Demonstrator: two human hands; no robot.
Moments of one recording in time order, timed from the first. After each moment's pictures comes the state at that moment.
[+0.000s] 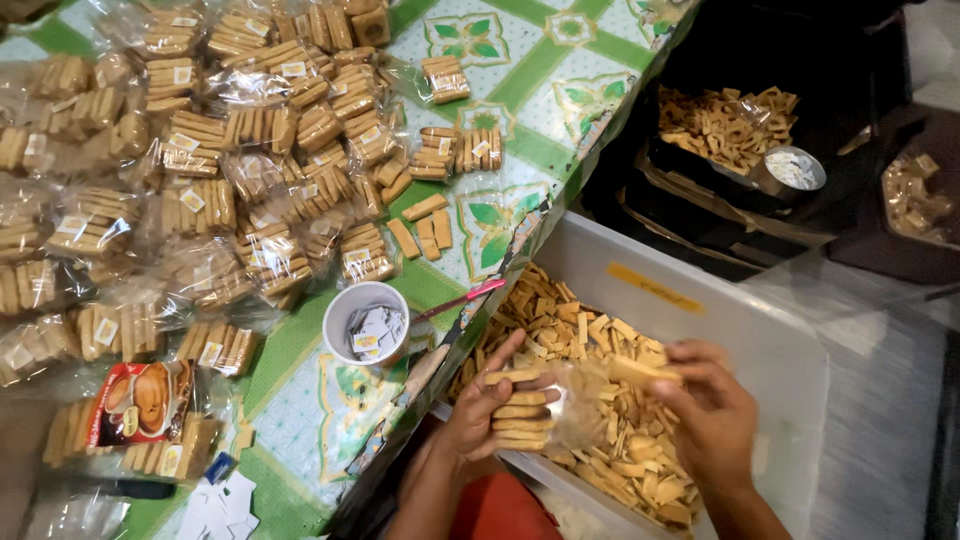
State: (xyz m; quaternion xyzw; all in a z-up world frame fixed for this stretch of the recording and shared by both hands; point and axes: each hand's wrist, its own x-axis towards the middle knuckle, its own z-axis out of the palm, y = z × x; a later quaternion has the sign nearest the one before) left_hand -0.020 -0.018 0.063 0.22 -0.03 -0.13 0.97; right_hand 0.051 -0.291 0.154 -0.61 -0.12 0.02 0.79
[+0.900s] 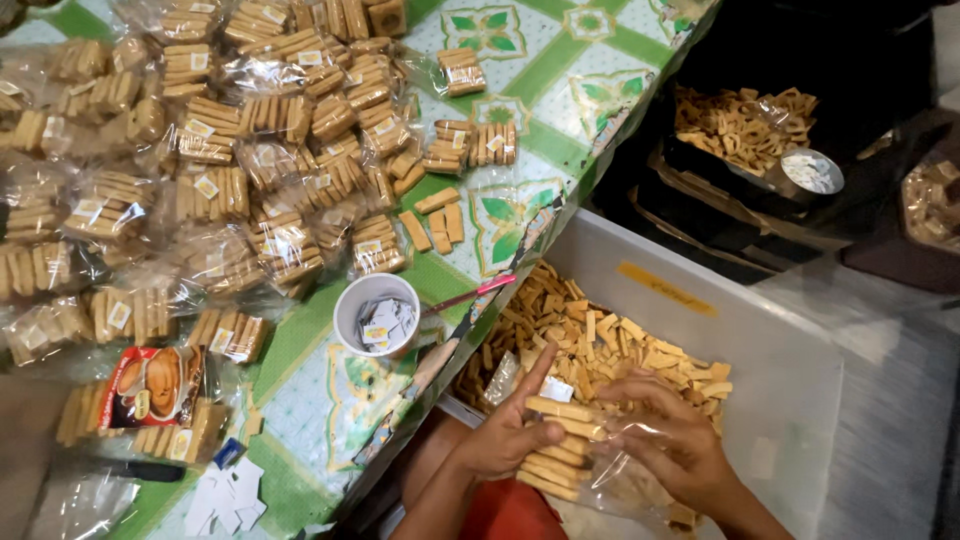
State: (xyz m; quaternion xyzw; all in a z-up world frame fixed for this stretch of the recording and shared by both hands) left_hand -0.035 -0.037 0.111 0.42 -0.07 -0.14 0.89; right_hand 0.040 -0.271 0.189 -0.74 -0.43 0.07 0.51
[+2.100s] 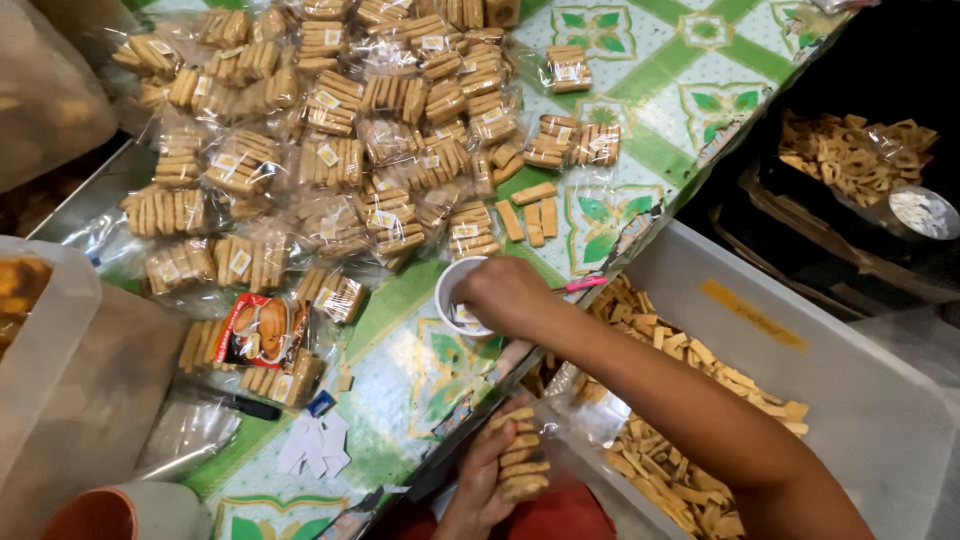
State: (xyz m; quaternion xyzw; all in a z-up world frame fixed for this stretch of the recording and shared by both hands) left_hand -0.138 0.001 0.024 0.14 0.21 0.02 0.97; right_hand 0.090 0.039 0.189 -0.74 -0.65 0.01 0.19
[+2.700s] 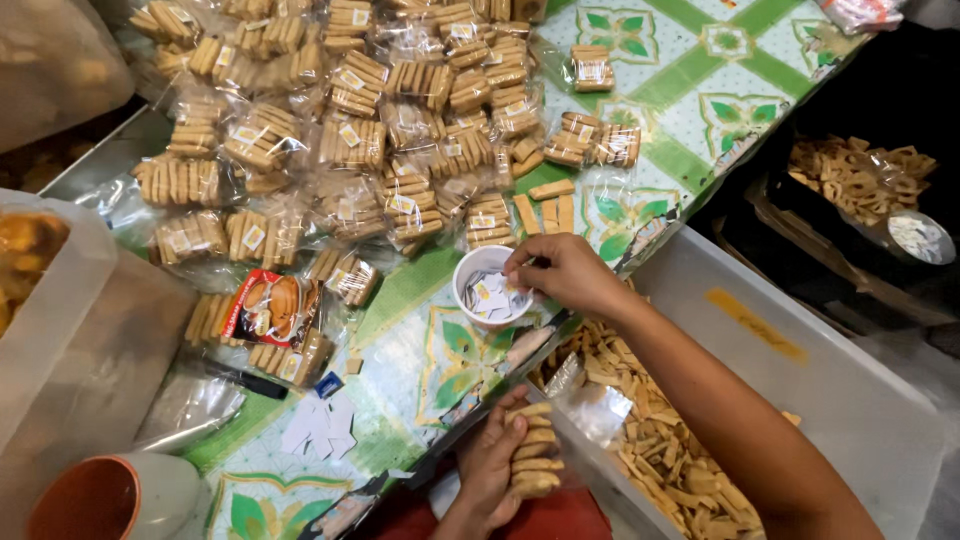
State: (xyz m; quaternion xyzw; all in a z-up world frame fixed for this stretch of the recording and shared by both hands) left_hand -0.138 -0.007 0.073 0.19 0.26 0.04 0.95; right_hand 0.118 0.008 0.208 -0.75 -0.38 0.33 0.43
